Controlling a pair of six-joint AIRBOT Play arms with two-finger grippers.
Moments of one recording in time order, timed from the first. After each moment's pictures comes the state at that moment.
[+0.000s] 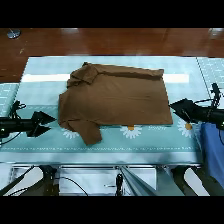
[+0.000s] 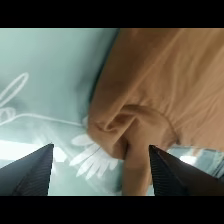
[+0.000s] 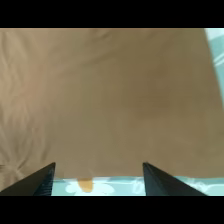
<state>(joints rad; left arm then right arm) 0.63 -1.11 0.50 0.79 -1.21 -1.17 -0.46 -0.89 0.56 -0.67 1.13 1.21</state>
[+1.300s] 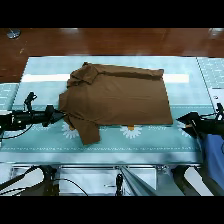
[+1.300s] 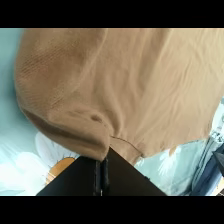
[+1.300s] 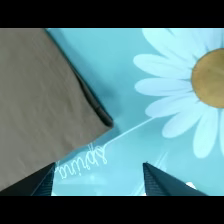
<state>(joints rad) 0.42 -1.24 0.52 0.53 -1.11 -0.98 -0.66 -0.96 0.49 -0.92 1.16 1.42</state>
